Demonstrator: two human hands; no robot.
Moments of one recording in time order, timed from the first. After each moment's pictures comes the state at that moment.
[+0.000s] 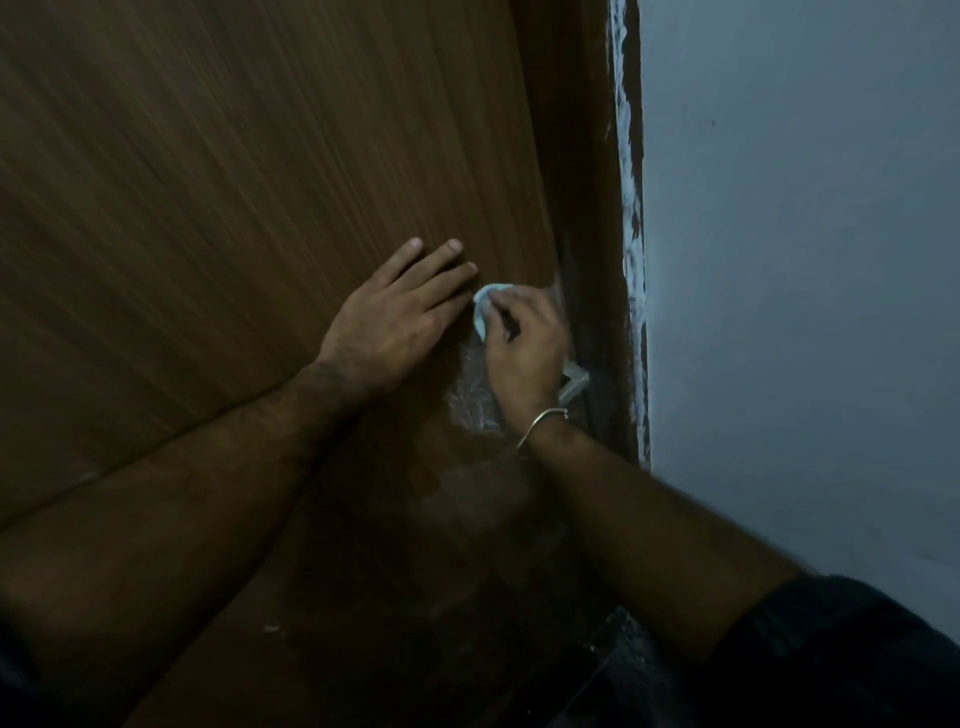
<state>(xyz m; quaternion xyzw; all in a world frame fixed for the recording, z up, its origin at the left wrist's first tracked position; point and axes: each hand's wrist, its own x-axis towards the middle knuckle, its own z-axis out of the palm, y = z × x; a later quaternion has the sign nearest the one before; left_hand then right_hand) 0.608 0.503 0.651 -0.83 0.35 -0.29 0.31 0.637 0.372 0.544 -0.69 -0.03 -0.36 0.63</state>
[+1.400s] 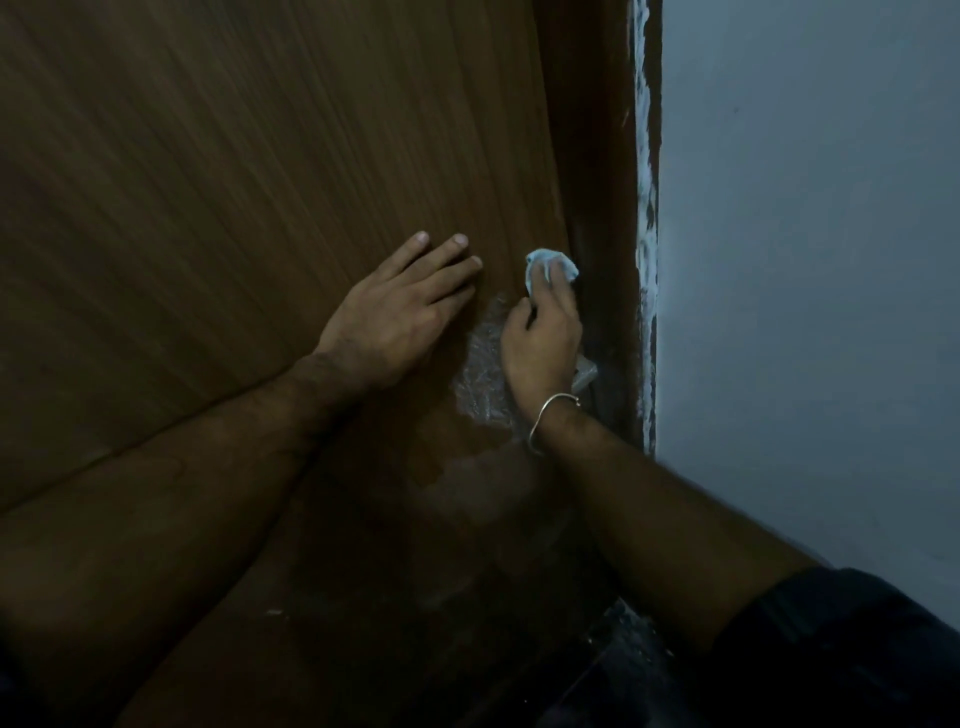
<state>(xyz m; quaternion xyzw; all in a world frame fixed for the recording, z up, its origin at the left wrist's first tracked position) 0.604 0.511 0.648 -0.84 0.37 -0.27 0.30 0.641 0.372 0.540 -0.72 0.01 -0.34 0.61</state>
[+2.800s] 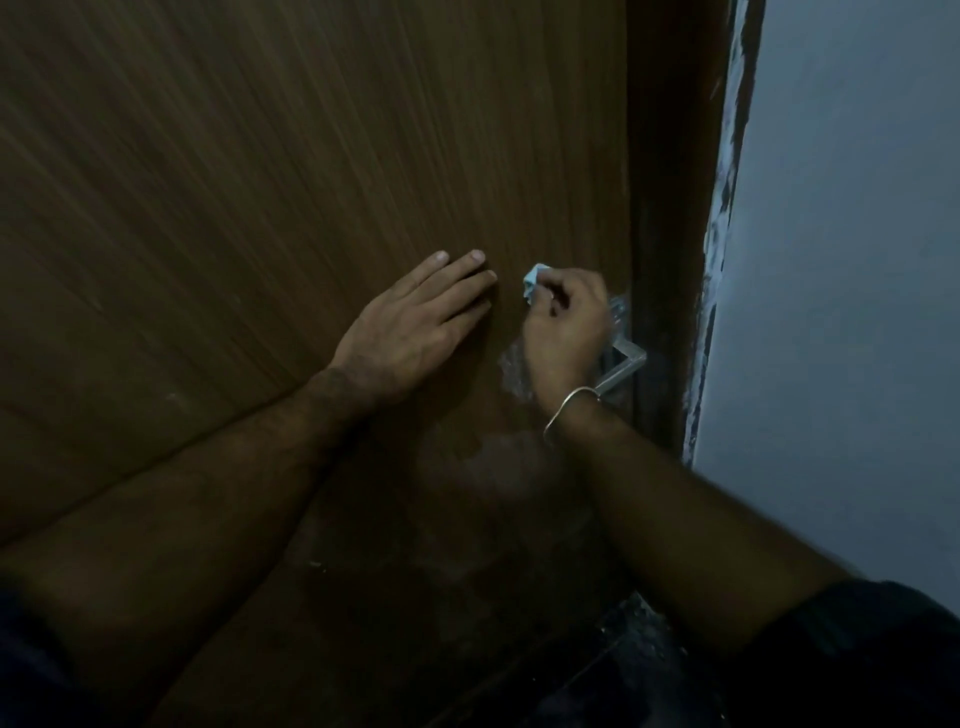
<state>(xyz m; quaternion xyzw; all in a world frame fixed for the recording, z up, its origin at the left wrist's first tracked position) 0.567 0.548 0.632 -0.85 0.33 -0.26 0.32 0.617 0.398 0.551 -0.66 0.03 -0.33 0.68</state>
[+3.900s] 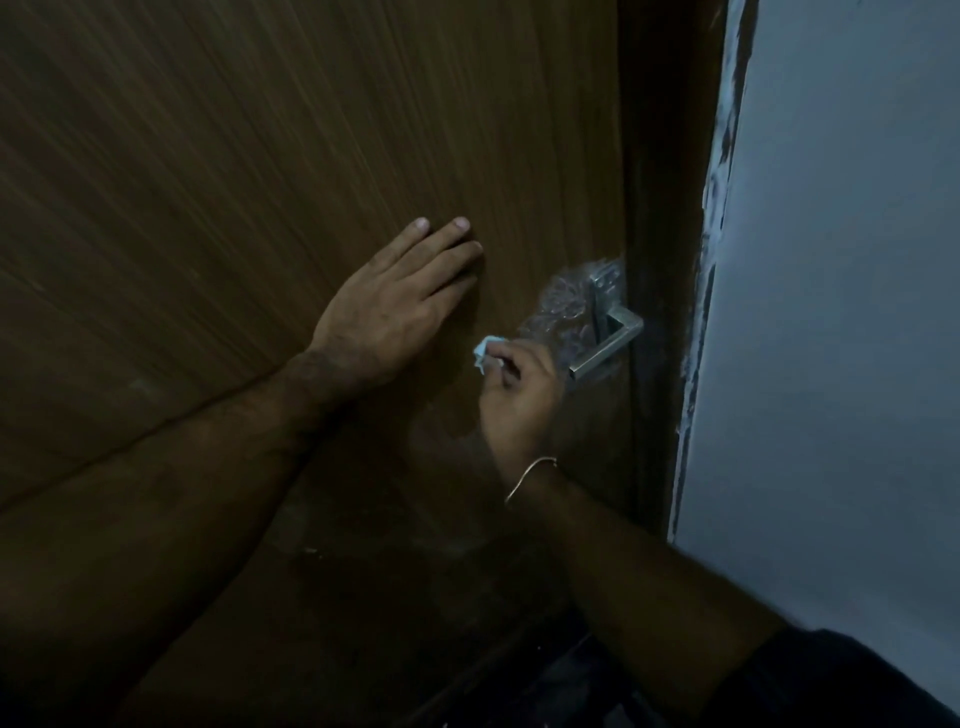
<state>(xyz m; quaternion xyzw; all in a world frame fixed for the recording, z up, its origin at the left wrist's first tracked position) 0.567 0.550 0.626 -0.85 0.35 -0.26 0.30 0.579 0.451 0.462 -0.64 0.01 -0.27 0.72</state>
